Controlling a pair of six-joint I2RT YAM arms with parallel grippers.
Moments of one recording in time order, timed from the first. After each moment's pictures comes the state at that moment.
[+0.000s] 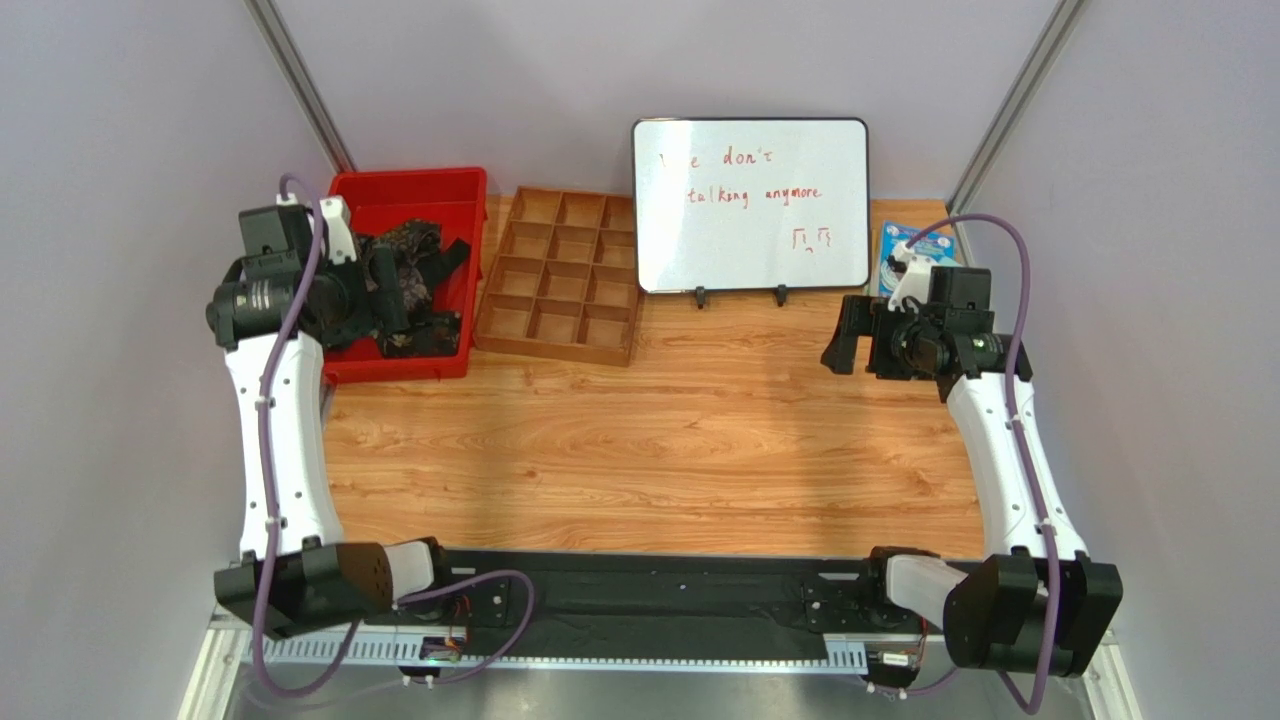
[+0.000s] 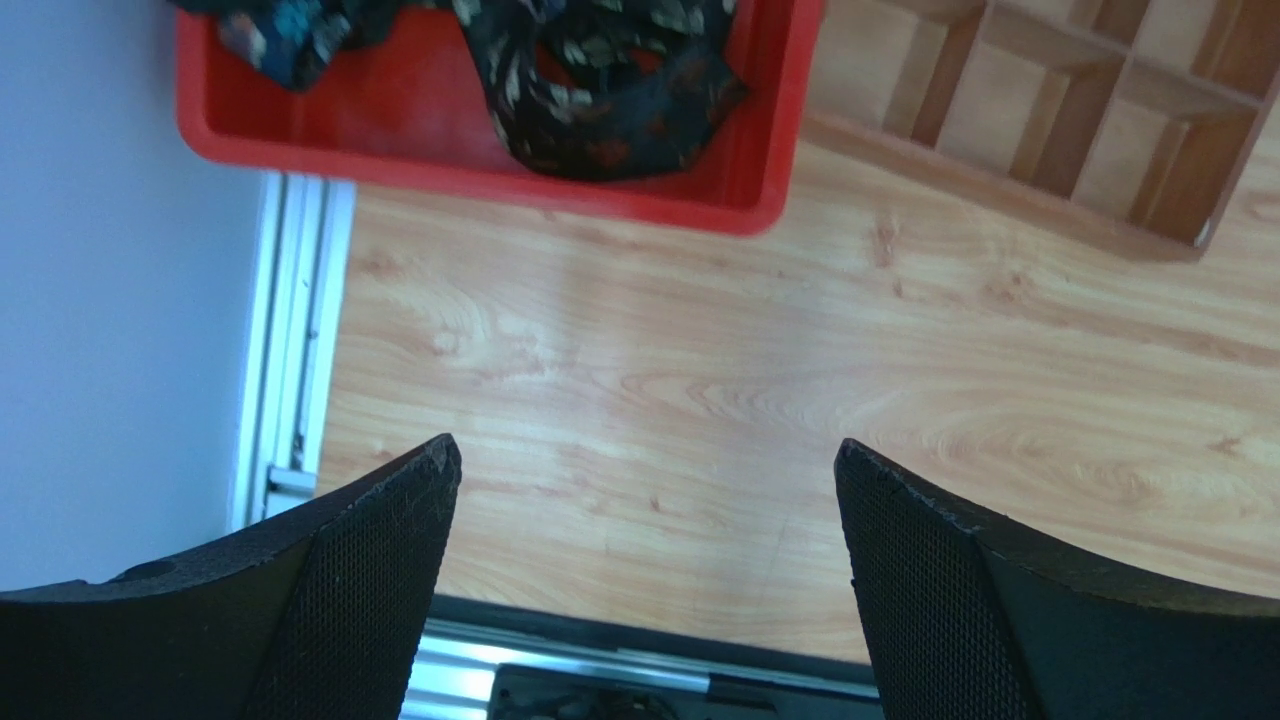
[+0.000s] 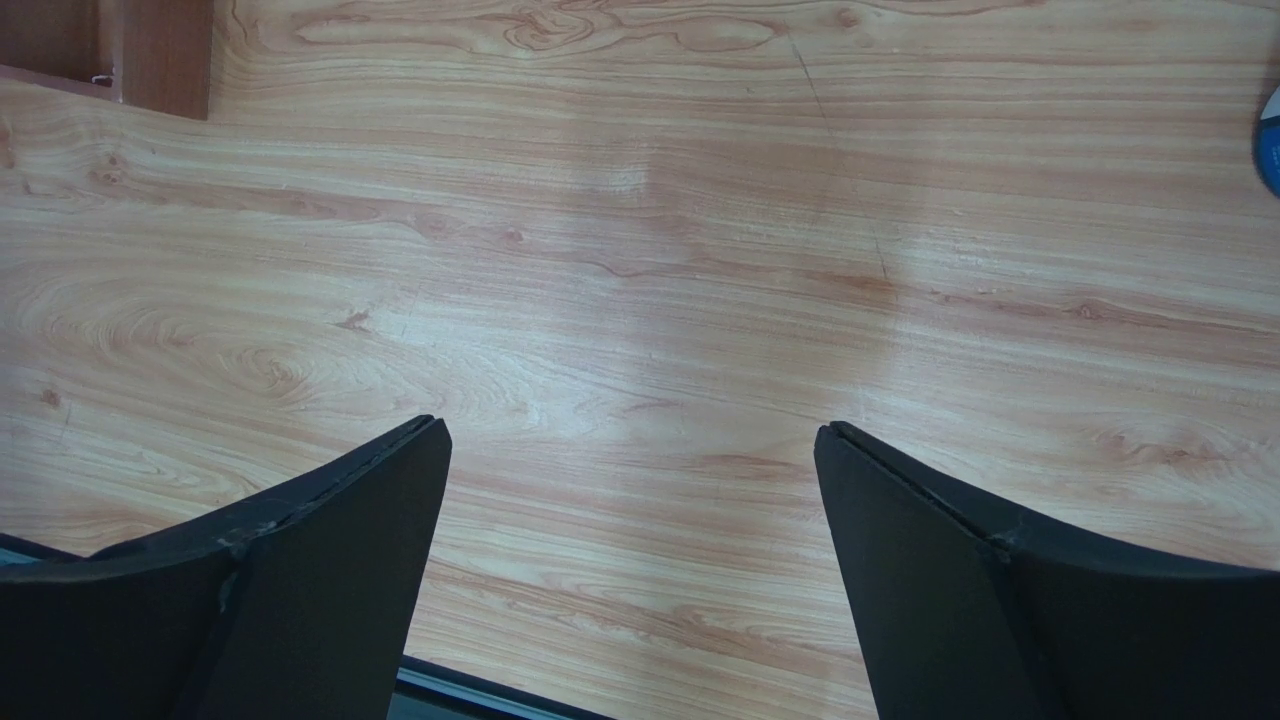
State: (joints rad) left arm 0.25 1.19 1.48 -1.14 0.10 0.00; right arm -0.08 1.15 1.07 -0.77 -0.32 0.04
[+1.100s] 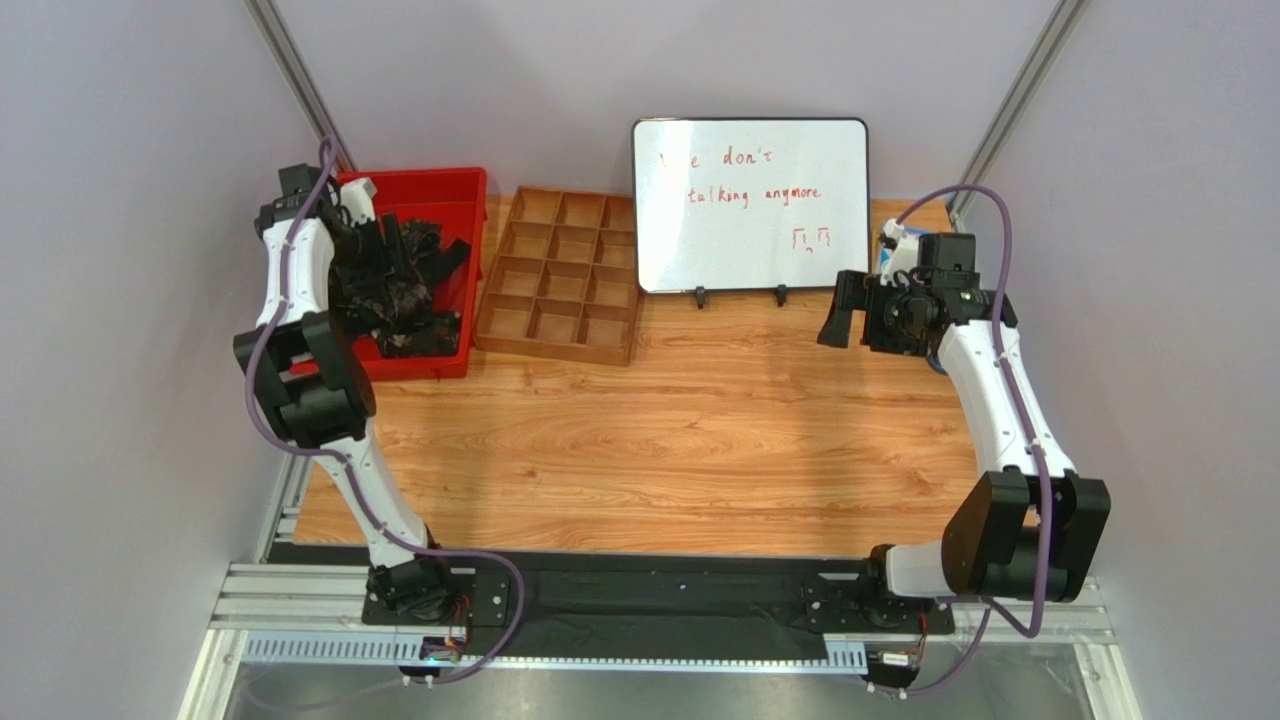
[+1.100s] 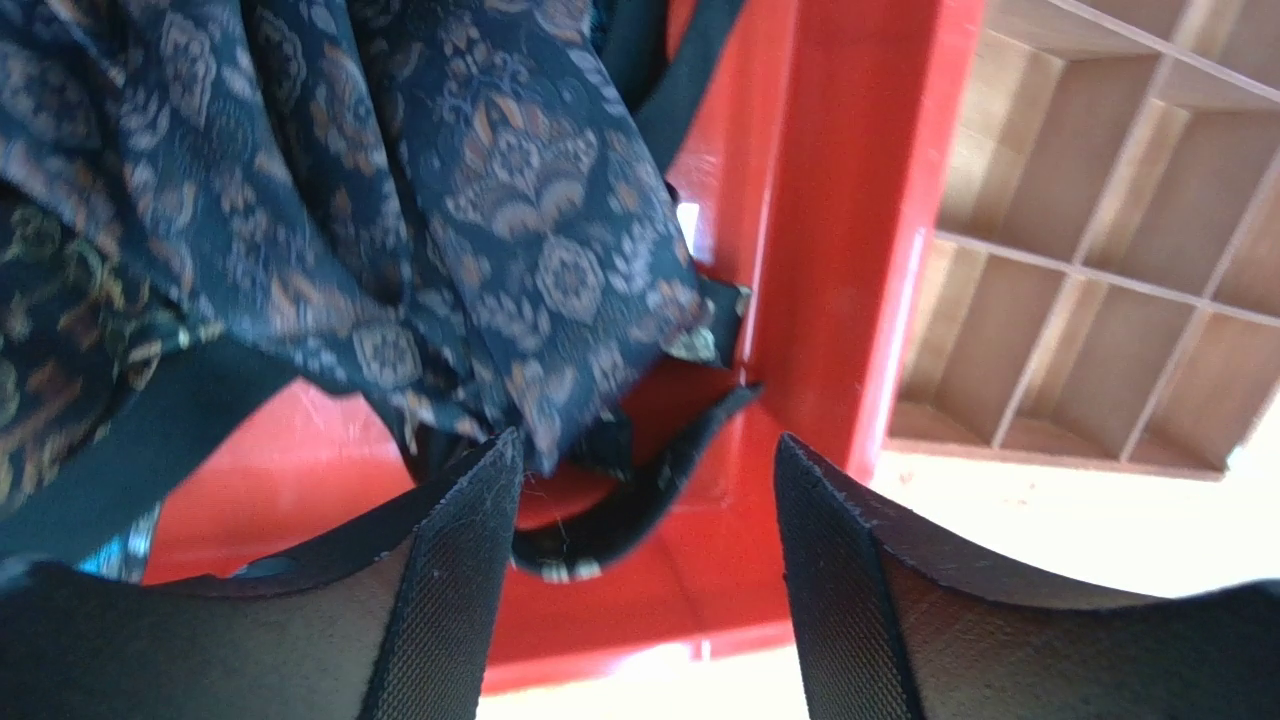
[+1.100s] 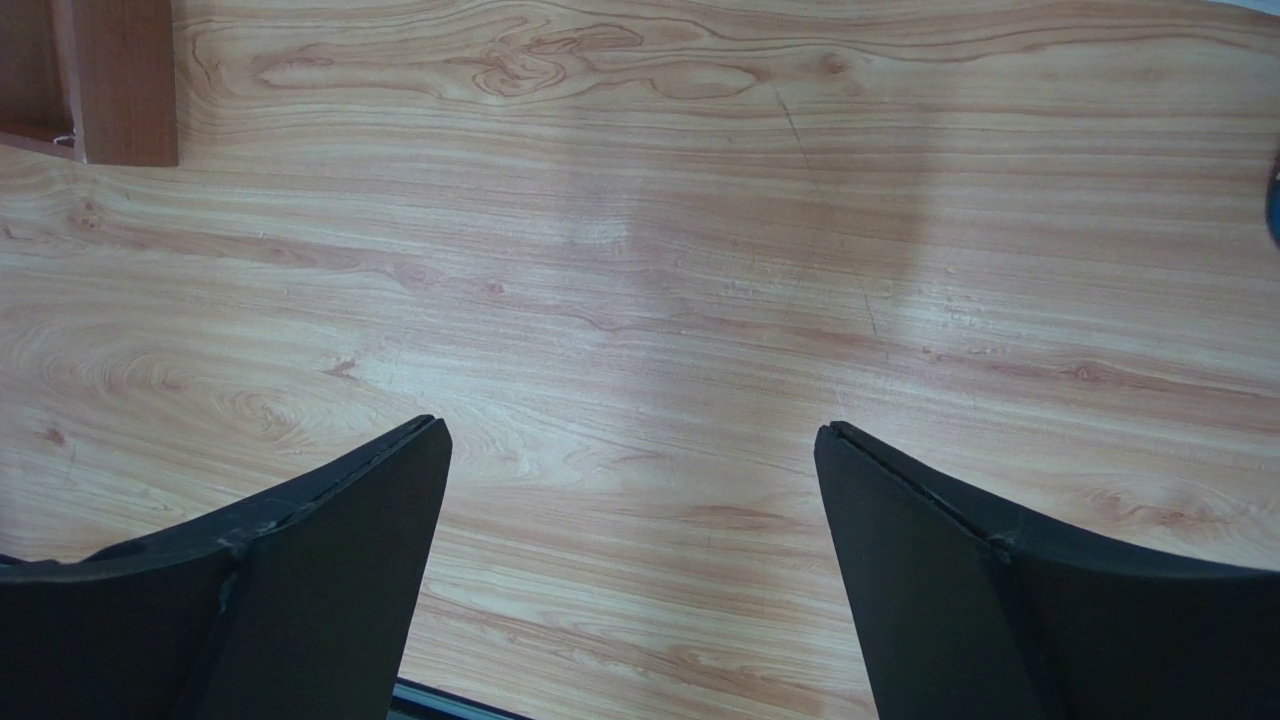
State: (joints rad) left arm 0.34 2.02 1.89 -0.95 0.37 0.06; right arm -0.08 1.37 1.20 -0.77 -0.32 0.05
